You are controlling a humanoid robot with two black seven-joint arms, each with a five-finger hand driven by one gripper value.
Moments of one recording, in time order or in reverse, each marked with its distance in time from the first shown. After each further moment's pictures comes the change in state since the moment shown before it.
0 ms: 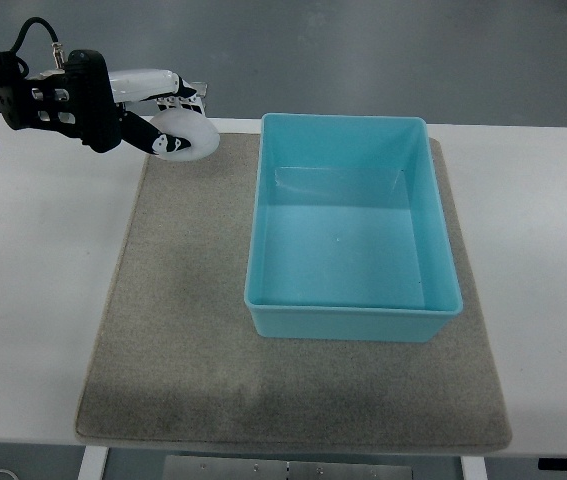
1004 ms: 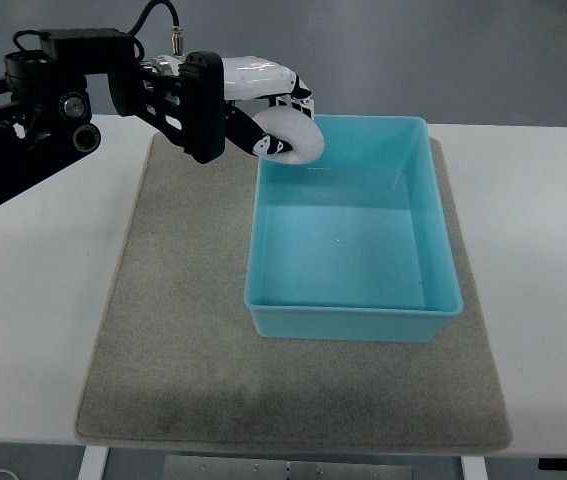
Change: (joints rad) left arm -0.106 -0.244 0.036 -0.017 0.109 0.004 0.001; right arm 0.000 0.000 0.000 0.000 0.000 0.000 0.000
